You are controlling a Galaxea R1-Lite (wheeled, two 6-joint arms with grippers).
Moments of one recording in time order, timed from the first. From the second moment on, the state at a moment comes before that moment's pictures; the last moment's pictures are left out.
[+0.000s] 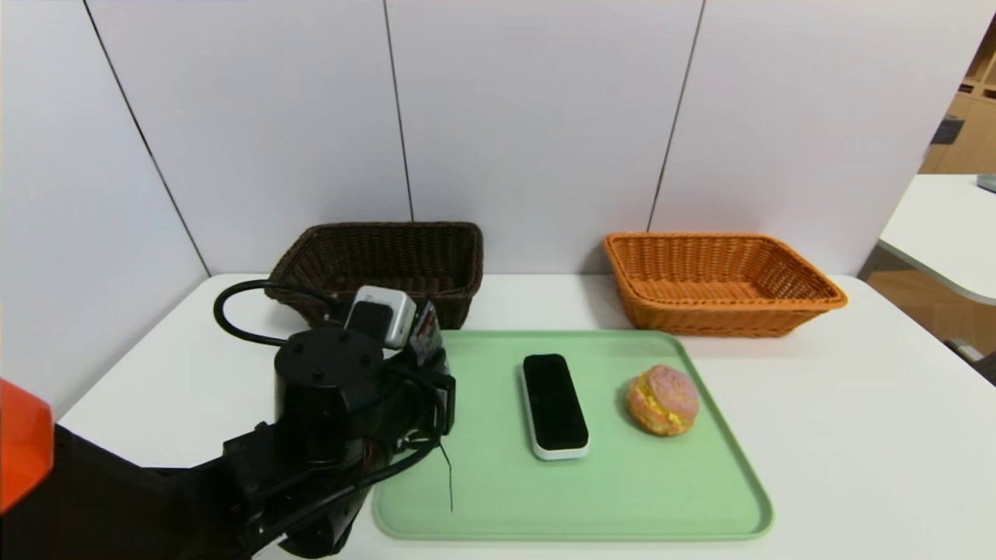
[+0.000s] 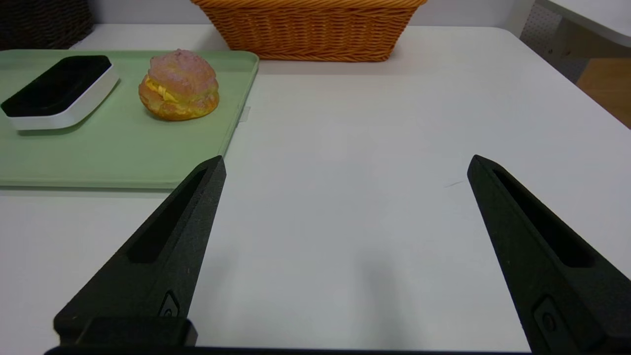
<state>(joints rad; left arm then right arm) -0.79 1.78 -0.54 -1.03 0.51 -0.14 0.00 0.00 0.00 0.00 0.00 -0.01</state>
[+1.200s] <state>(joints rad) -0.41 1.90 -1.20 -0.60 0.39 0.06 0.00 0.00 0.00 0.00 0.00 -0.01</state>
